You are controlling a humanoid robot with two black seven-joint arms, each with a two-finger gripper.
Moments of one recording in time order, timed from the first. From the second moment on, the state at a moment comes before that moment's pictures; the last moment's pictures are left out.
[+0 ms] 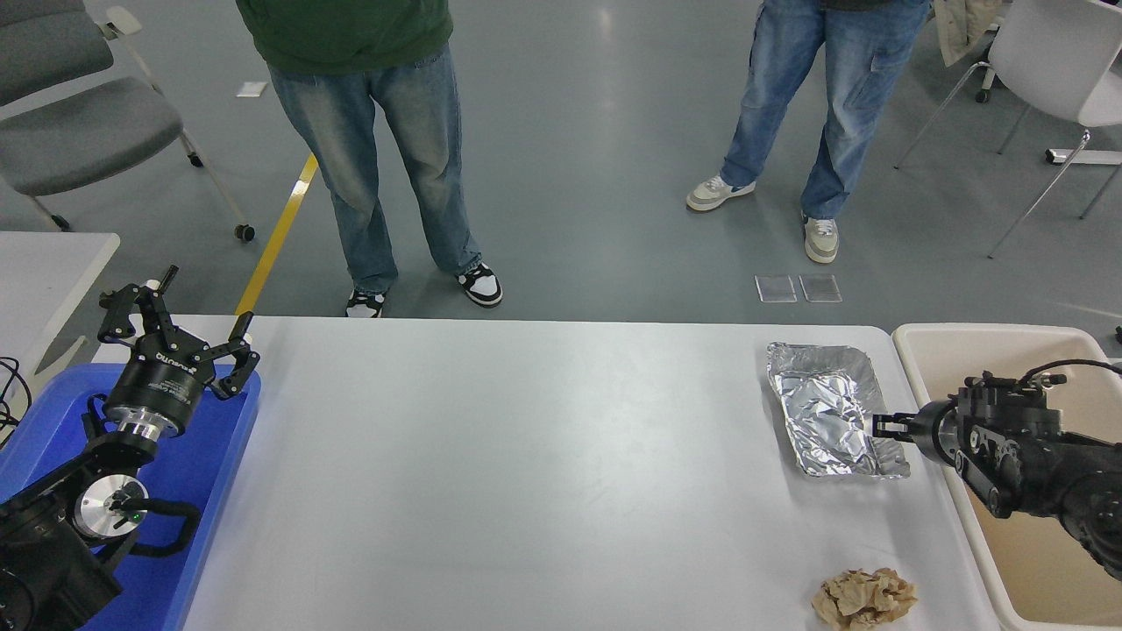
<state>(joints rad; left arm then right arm) -0.54 0.44 -0.74 -0.41 -0.02 -0.67 -0.59 0.86 -0.25 -0.39 0.13 -1.02 0.15 0.22</state>
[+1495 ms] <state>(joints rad) -0.54 0.44 -0.74 -0.41 -0.02 -0.67 -0.59 1.10 -0.53 -0.36 0.57 -0.84 0.27 0.31</state>
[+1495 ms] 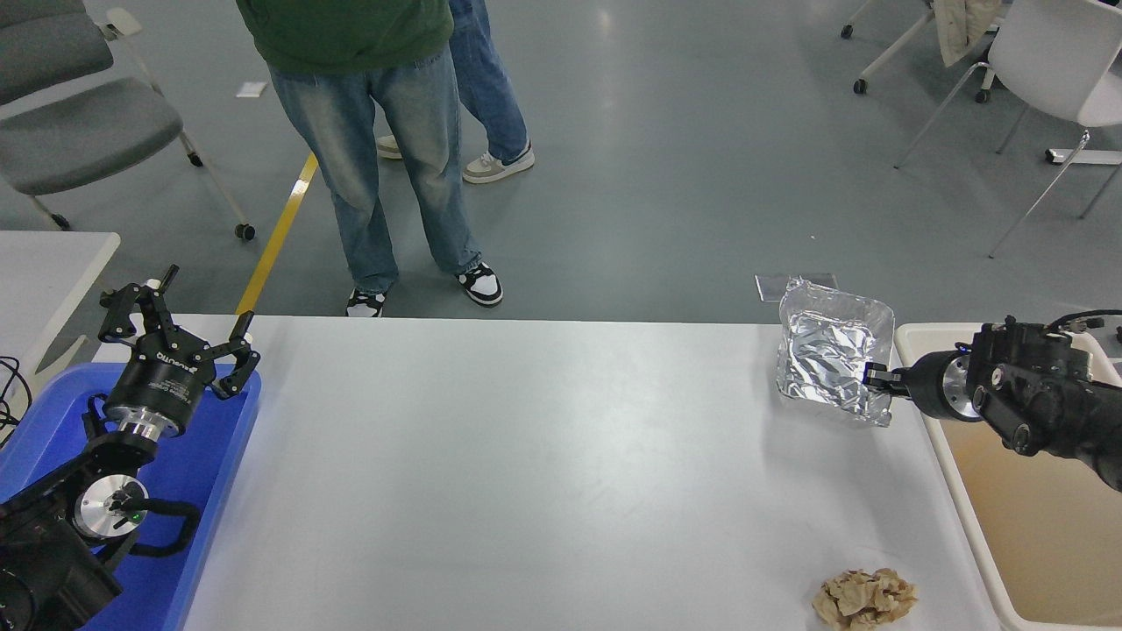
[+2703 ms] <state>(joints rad) -0.54 0.44 -0.74 -0.41 -0.02 -0.67 -0.59 1.33 -1.30 -0.36 1.25 -0.99 0.22 0.28</state>
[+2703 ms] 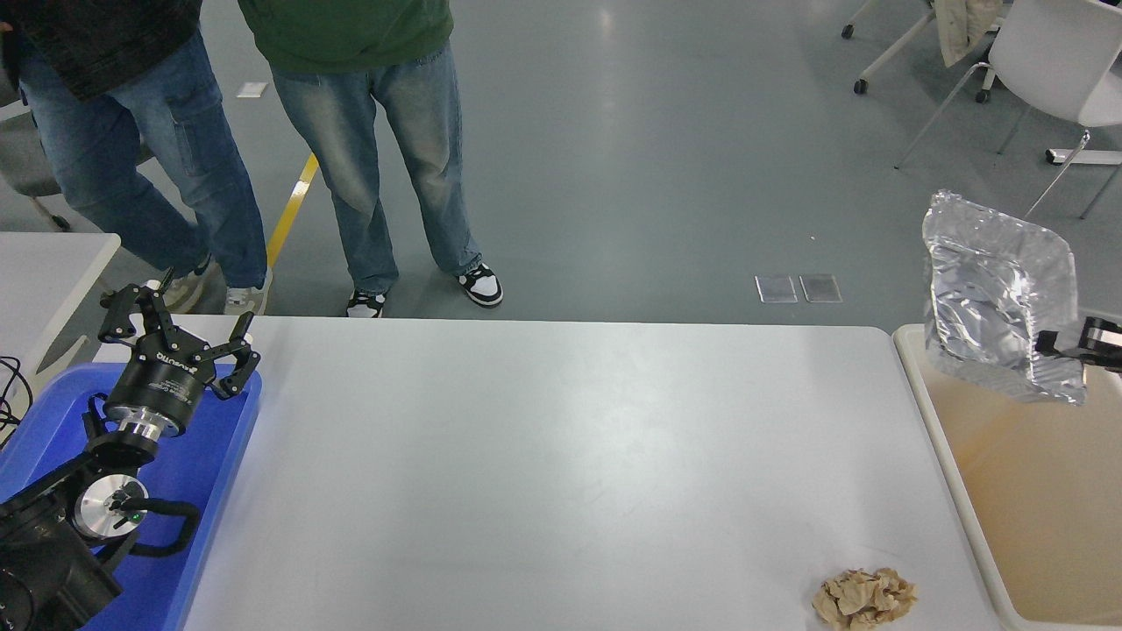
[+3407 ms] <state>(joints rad) -0.54 0.44 -0.74 -0.41 -0.02 -0.67 -0.59 1.02 -1.15 -0.34 0.83 -0.99 0.09 0.29</state>
